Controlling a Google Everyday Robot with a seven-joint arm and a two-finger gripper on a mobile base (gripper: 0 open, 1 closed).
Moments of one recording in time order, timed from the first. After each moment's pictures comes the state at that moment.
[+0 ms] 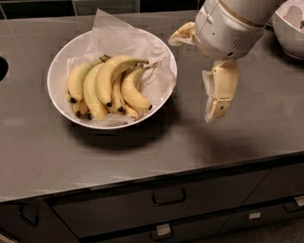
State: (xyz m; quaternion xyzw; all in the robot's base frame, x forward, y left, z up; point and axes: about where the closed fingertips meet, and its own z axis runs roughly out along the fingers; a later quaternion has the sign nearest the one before) arm 0.478 -0.081 0.975 -0.80 0.57 0.03 0.18
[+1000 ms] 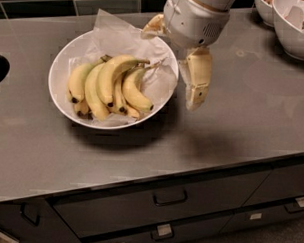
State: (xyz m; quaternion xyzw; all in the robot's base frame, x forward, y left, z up) arm 0.496 -0.039 0.981 -0.85 0.51 0.03 0.17
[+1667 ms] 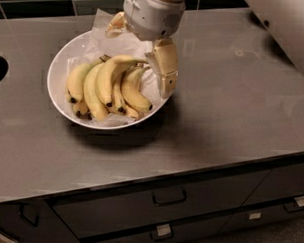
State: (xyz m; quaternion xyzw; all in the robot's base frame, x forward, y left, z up) arm 0.518 0.020 0.978 -0.89 0.42 0.03 0.15
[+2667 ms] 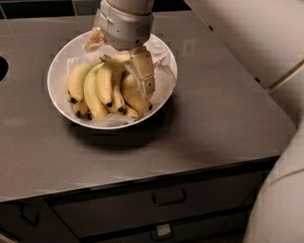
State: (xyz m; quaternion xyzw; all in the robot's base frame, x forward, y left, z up) arm 0.539 0.064 0.943 -0.92 0.37 0.05 0.12
